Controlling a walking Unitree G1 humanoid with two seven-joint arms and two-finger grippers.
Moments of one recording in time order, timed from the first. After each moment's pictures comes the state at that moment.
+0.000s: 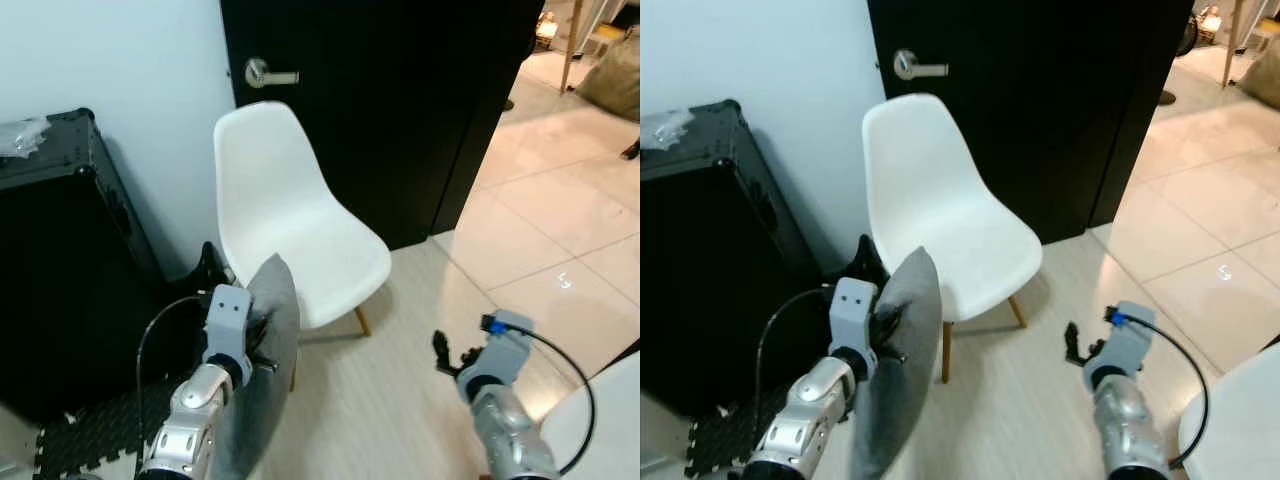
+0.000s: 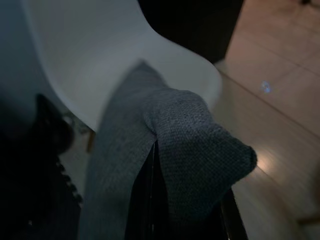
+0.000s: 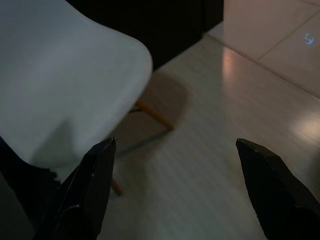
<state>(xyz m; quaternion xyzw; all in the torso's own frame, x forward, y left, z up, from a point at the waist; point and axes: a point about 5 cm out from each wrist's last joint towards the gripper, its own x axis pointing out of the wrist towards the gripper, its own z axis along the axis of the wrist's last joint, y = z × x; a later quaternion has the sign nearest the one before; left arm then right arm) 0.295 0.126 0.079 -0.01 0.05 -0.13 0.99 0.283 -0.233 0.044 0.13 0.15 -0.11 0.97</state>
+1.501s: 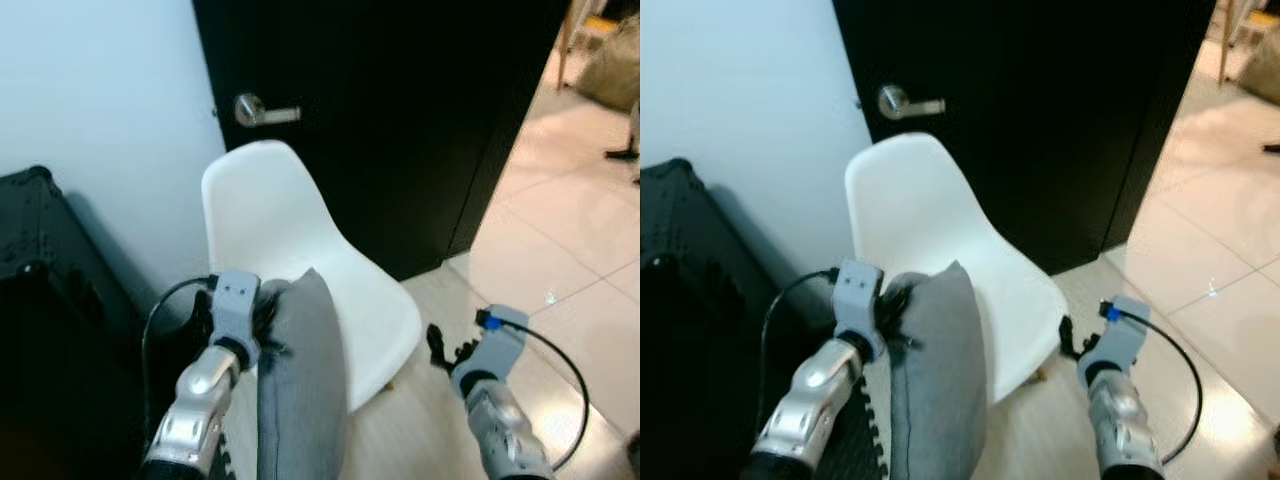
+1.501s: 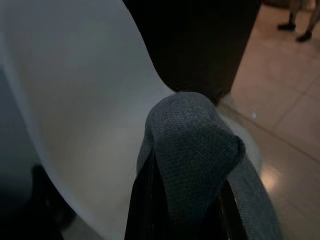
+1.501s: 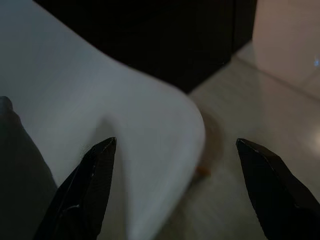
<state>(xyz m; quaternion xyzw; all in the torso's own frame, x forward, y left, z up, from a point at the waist) 0.302 0.114 0.109 -0.01 0.00 -0.15 0.99 0.289 -0.227 0.050 0.13 0.13 -0.10 0.98</state>
